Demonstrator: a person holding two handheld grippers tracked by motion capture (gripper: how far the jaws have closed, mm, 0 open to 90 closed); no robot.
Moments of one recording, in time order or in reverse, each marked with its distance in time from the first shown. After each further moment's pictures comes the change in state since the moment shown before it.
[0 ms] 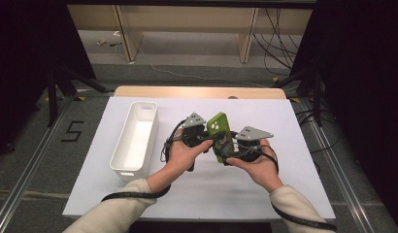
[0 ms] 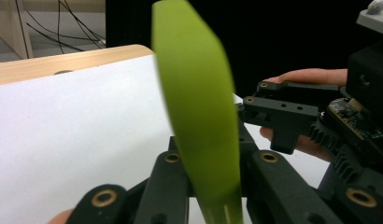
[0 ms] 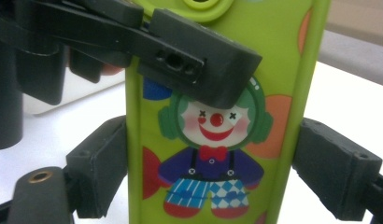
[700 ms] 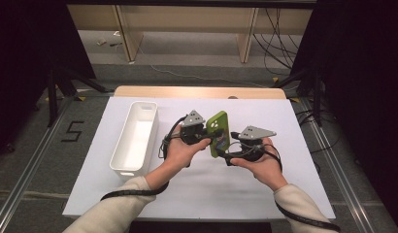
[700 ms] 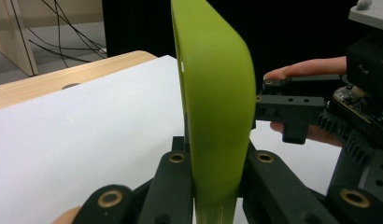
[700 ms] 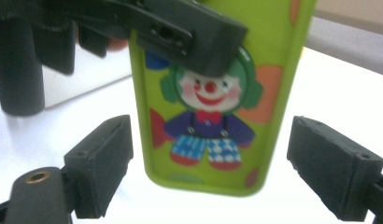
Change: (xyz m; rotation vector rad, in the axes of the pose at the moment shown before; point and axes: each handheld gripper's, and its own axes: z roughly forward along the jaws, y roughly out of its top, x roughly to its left) left arm 0.010 0.005 -0.004 0.011 -0.004 0.101; right arm -0.008 -0.002 -0.005 0.023 0.040 0.010
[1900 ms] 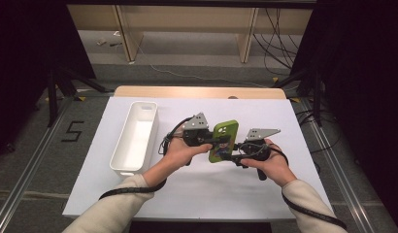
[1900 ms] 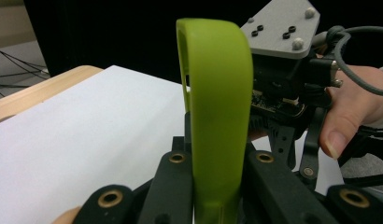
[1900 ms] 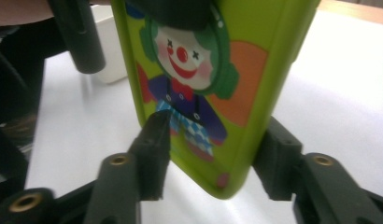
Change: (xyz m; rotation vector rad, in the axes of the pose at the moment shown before) left arm -0.003 0.000 0.004 -0.006 -0.223 0.146; right arm -0.030 -0.024 0.003 0.036 0.299 0.053
